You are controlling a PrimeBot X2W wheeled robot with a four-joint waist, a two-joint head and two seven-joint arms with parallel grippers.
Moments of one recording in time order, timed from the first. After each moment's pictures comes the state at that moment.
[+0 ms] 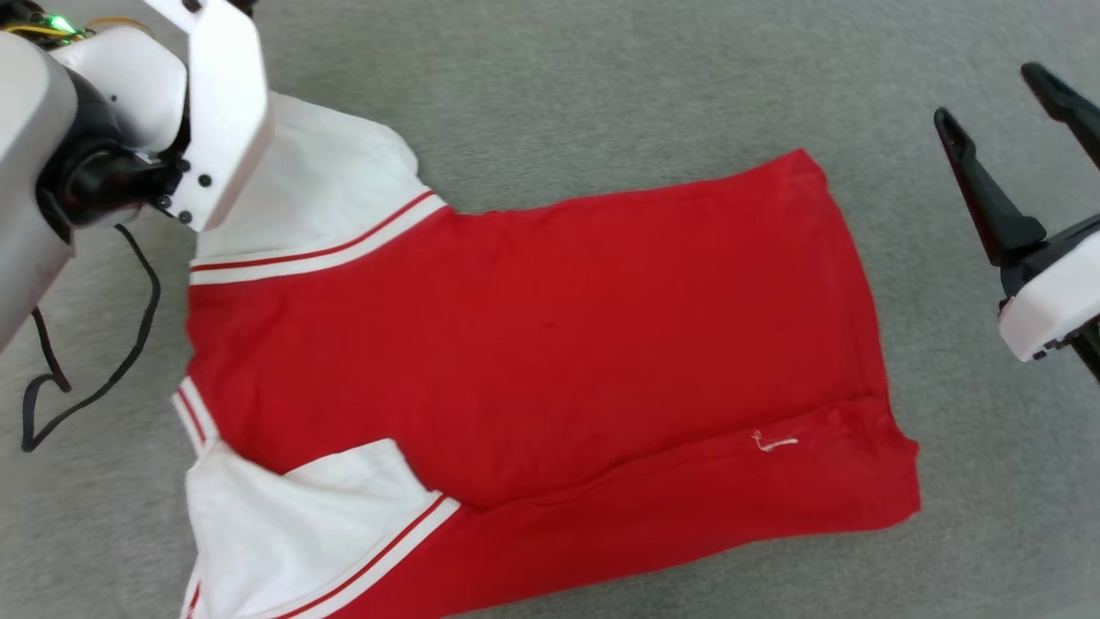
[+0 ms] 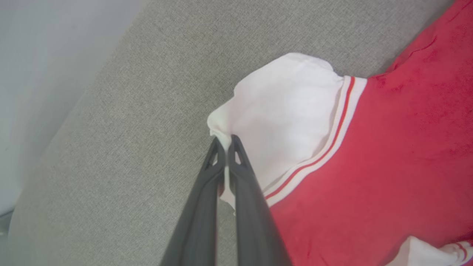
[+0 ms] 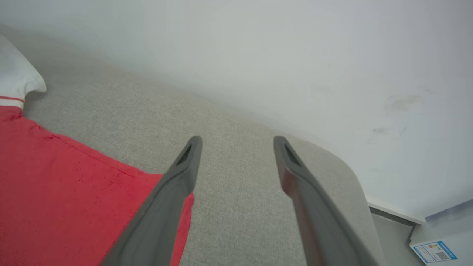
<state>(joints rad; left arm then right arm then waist) -1.36 0.78 -1.09 0.34 -0.97 -0.12 0.92 -0.53 -0.55 0.22 -0.02 0.33 0.13 0.11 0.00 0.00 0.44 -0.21</state>
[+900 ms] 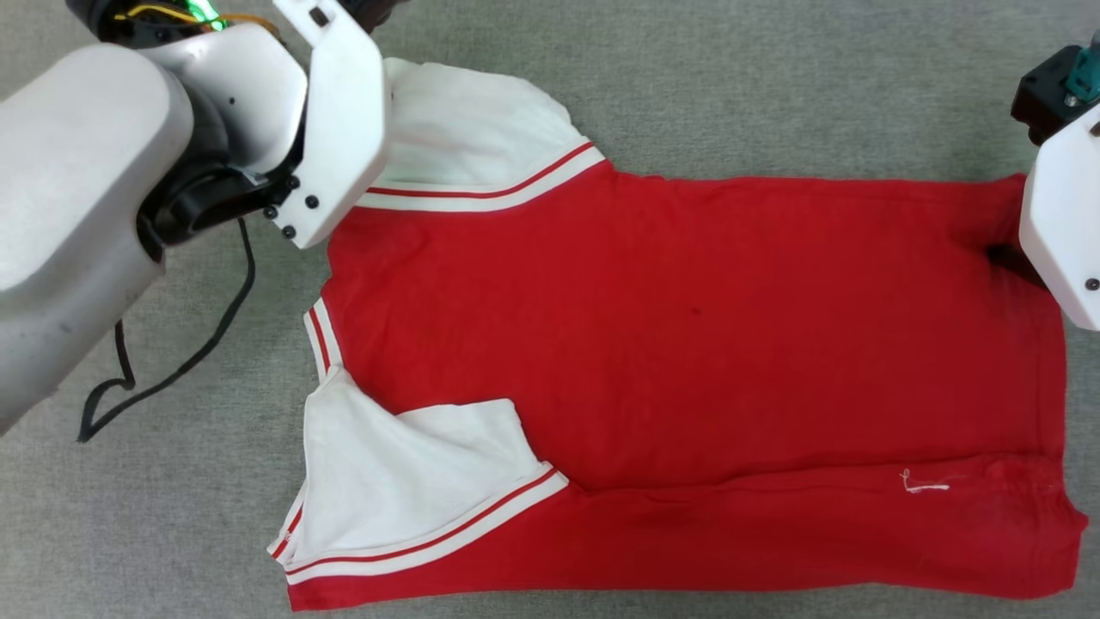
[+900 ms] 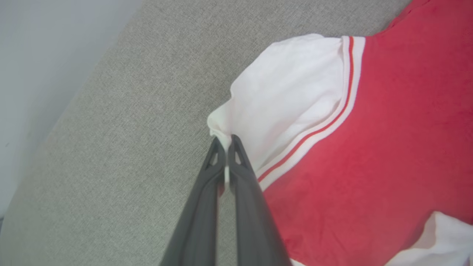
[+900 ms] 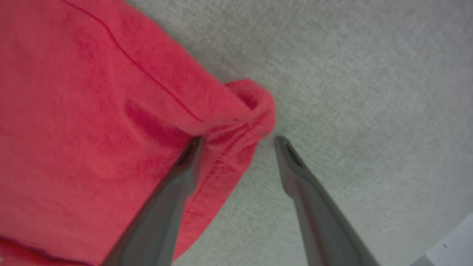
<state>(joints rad) -1.38 0.73 -1.14 0.19 -0.94 -0.13 0.76 -1.02 -0.84 0.83 0.23 0.80 0.13 1.01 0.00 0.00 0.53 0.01</state>
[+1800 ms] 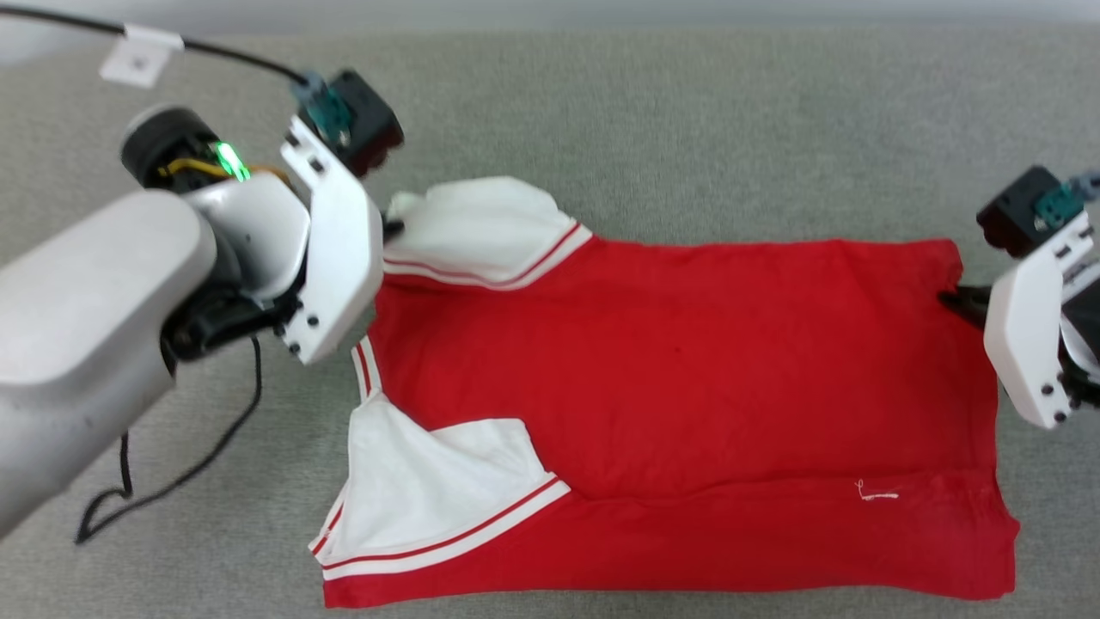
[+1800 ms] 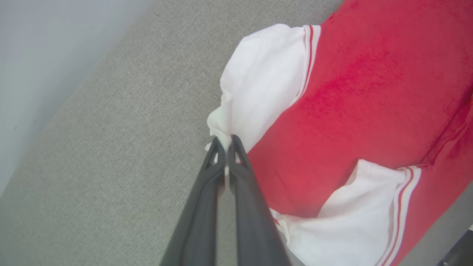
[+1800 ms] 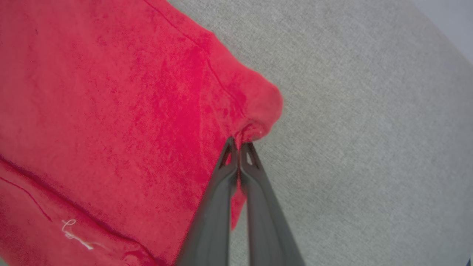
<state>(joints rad) -1.22 0.78 -1.23 0.18 -1.03 -0.13 0.59 -0.92 -0.88 1.03 0.29 0.89 0.13 0.49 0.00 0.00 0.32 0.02</state>
